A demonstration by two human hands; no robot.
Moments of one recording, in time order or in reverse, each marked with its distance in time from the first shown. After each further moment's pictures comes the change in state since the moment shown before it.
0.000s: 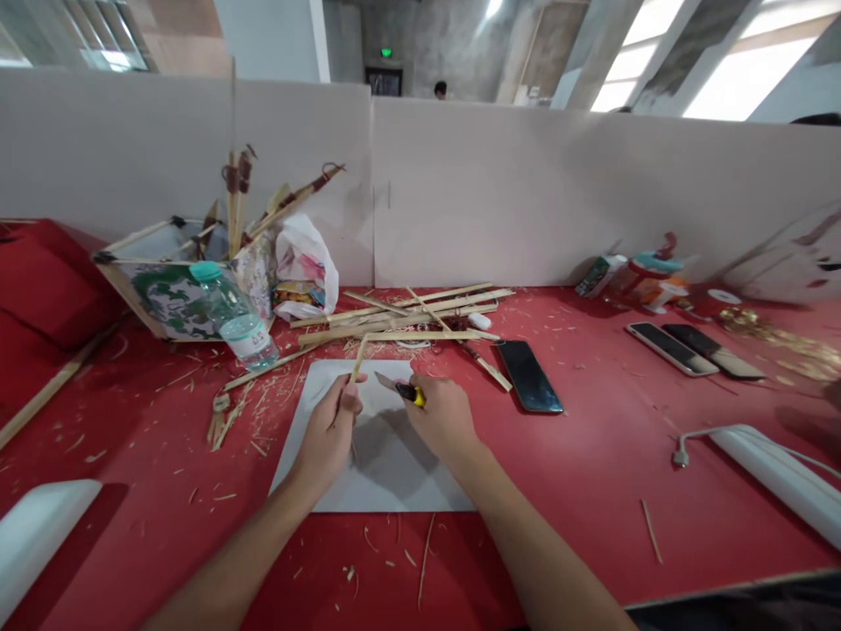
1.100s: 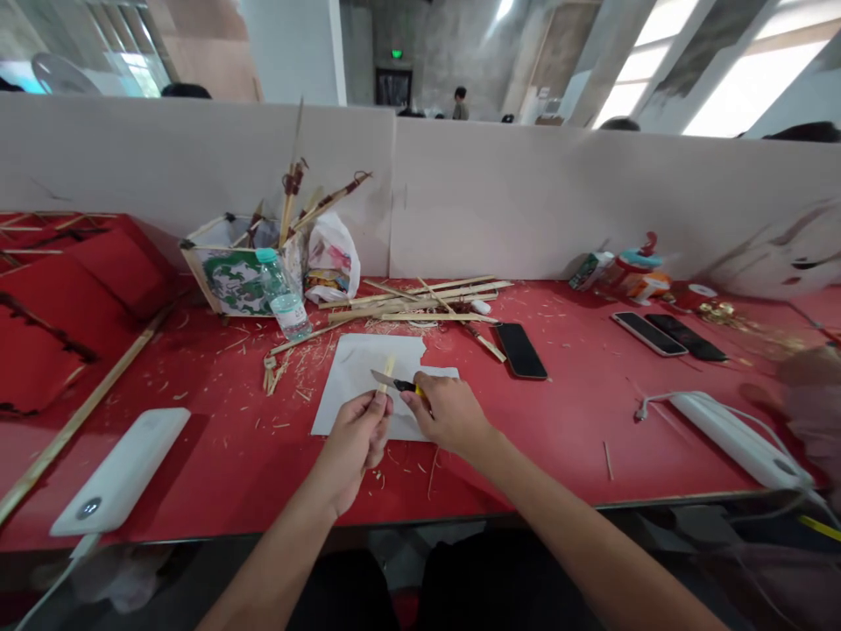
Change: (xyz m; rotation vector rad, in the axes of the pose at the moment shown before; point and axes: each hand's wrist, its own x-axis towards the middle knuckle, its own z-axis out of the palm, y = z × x) left_hand -0.098 0.057 -0.008 -0.442 -0.136 -0.440; right_hand -0.072 -0.030 -0.033 -0.109 -0.067 -0.328
